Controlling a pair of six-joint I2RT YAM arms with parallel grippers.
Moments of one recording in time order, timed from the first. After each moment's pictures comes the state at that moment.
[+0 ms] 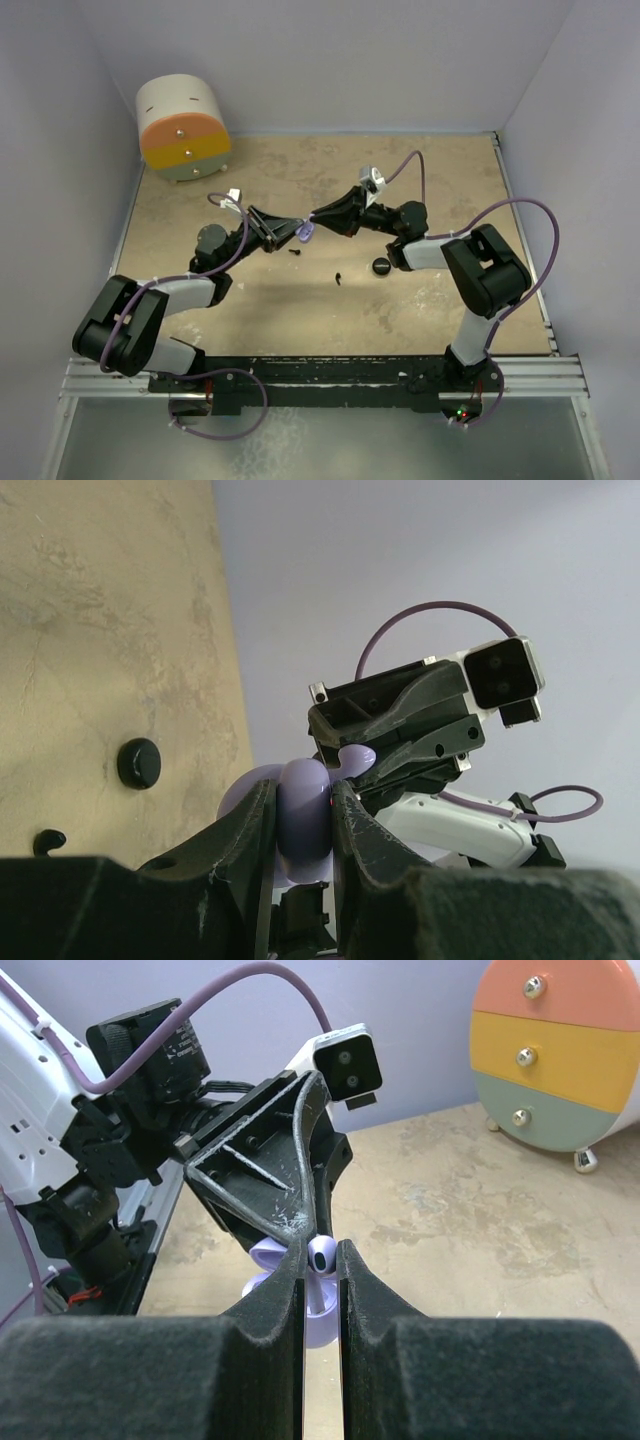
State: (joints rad) left arm -0.37 1.40 0.40 1.06 0.47 -1.44; right arm 0.48 1.80 0.78 1.46 -0.89 0.55
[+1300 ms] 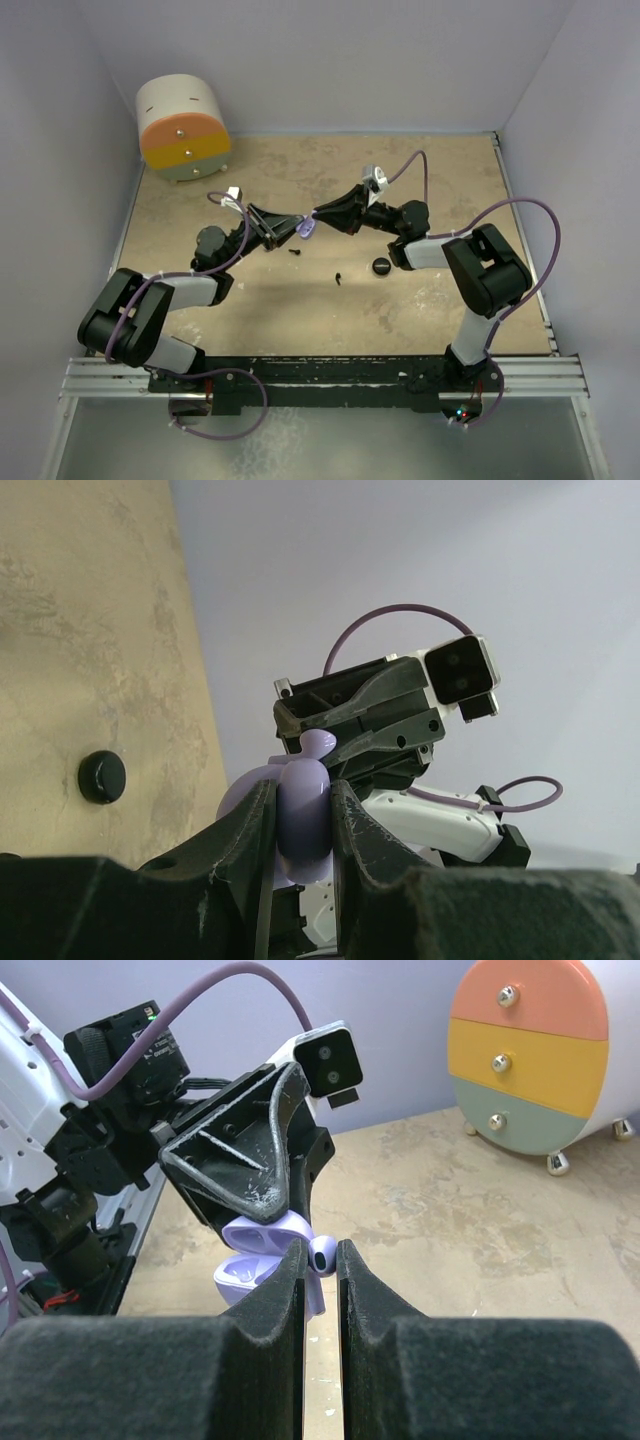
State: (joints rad) left arm -0.37 1.45 0.40 1.20 0.48 -1.51; right arm 0.46 1.80 0.78 1.46 -0.87 0.52
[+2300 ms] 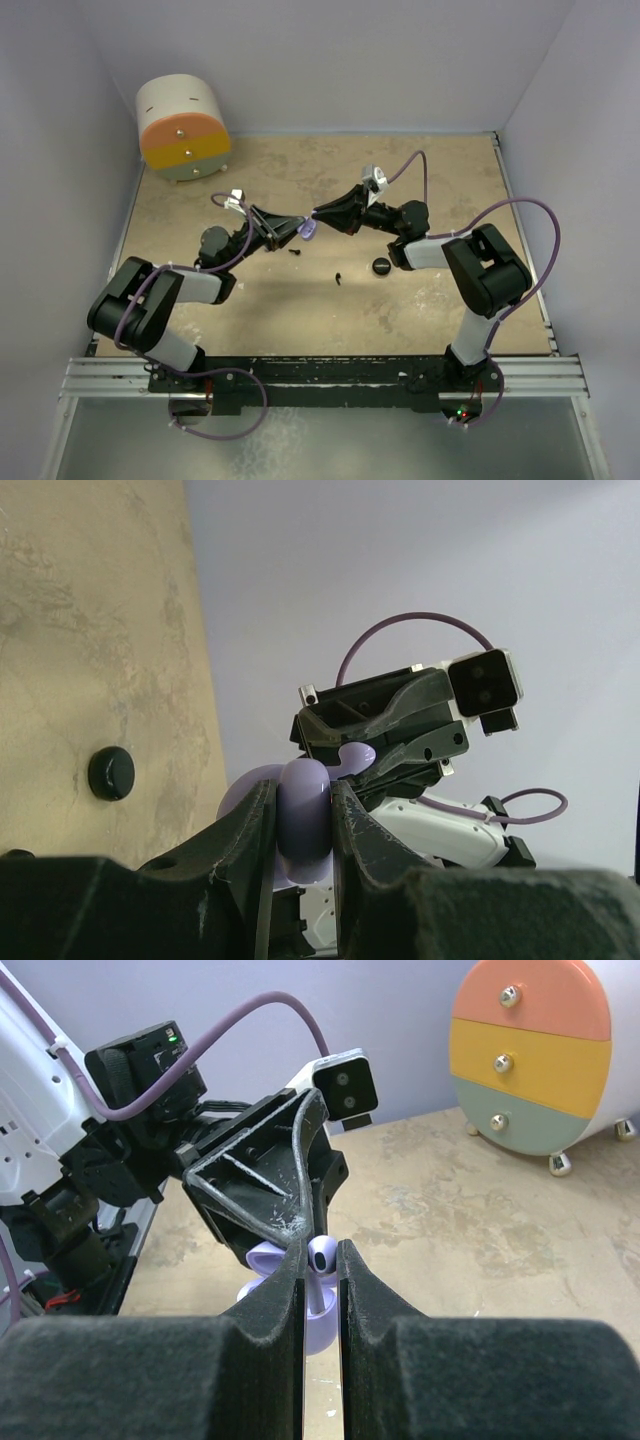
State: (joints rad) left arm -0.38 1.53 0.40 1.26 0.48 -1.54; right arm 0.46 1.80 0.78 1.46 -0.87 0.52
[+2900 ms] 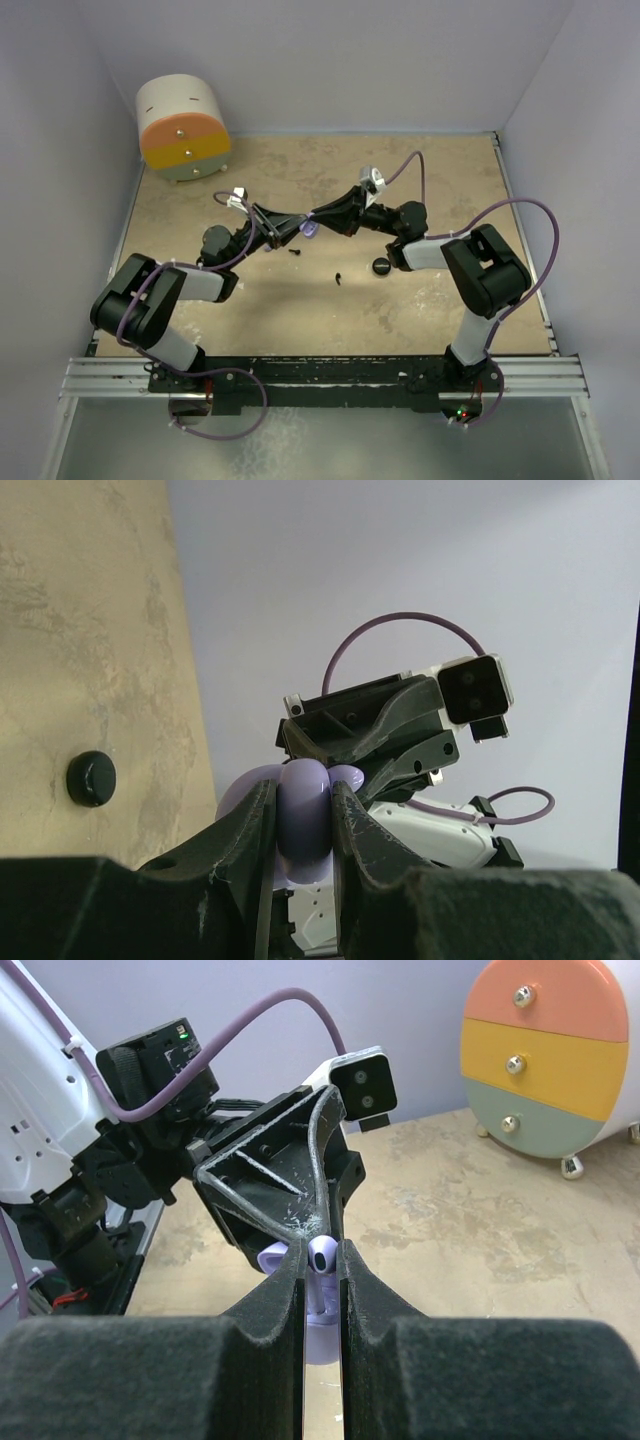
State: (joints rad) left arm -0.39 1.56 0.42 1.30 0.48 -1.57; right arm 0.48 1.80 0.78 1.46 -0.87 0.52
